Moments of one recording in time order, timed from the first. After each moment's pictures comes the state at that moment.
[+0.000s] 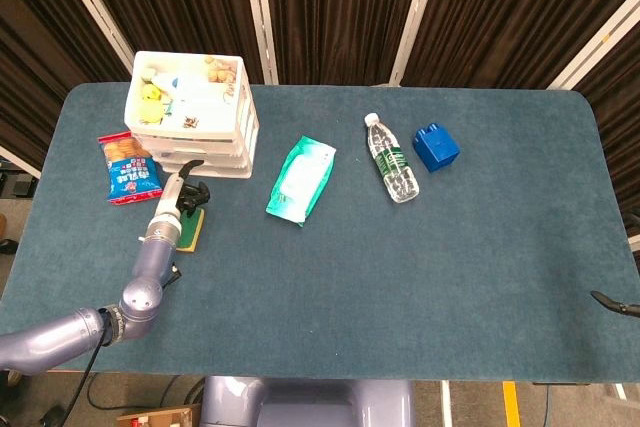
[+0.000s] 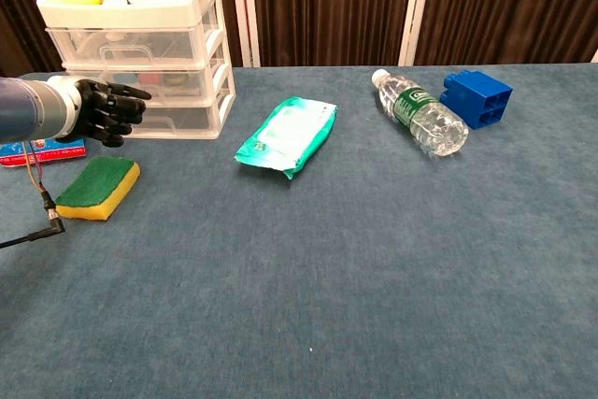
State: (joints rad) left arm -0.79 -1.62 -0.53 -1.35 0.23 0.84 0.01; right arm 0.12 -0.96 0.03 -1.26 -1.57 1.46 0.84
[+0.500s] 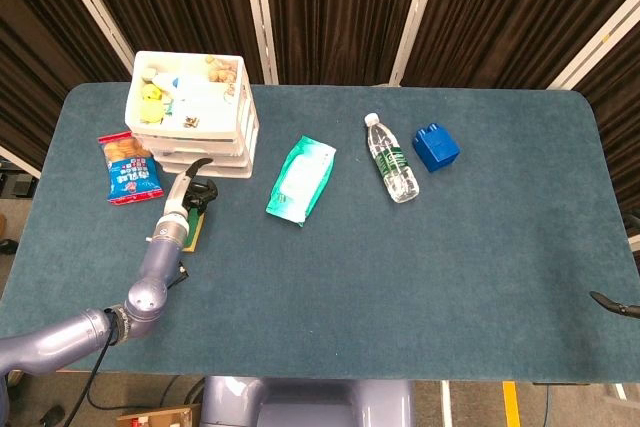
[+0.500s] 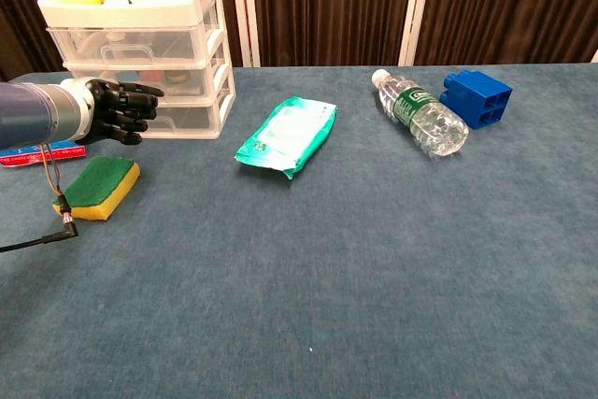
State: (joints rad) left arm -0.77 -1.66 -0.57 -1.31 0.32 0.79 -0.13; right arm 0.12 -0.96 0.03 -1.26 -1.58 1.47 0.83
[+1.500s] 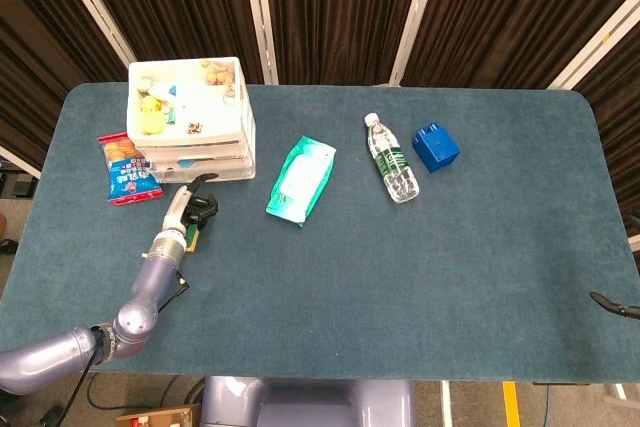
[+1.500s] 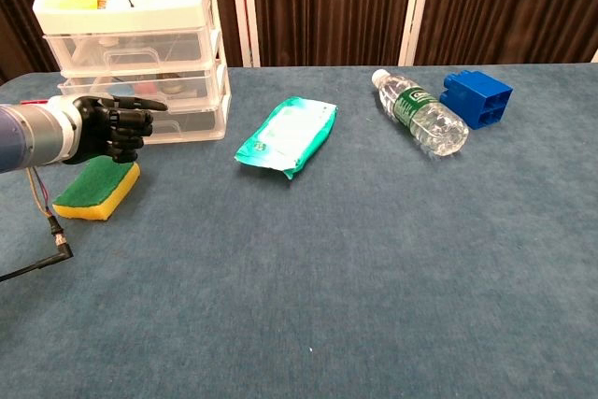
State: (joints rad) left arm -0.69 -1.61 -0.50 -1.45 0.43 0.80 -0.19; right arm 0.12 -0.96 0.03 -1.27 -1.57 1.48 0.82
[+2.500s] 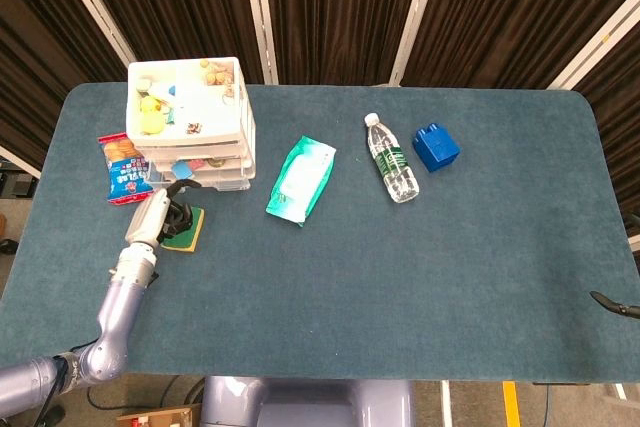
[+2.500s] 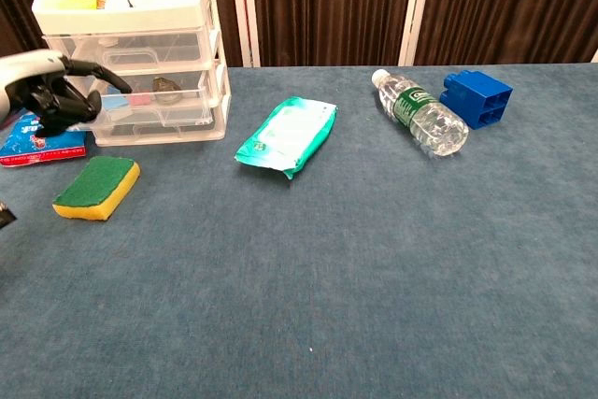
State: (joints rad) left arm -0.60 -1.47 -0.32 -1.63 0.81 1.07 0.06; right arm 0.11 -0.96 0.04 -1.27 -1.57 1.48 0.81
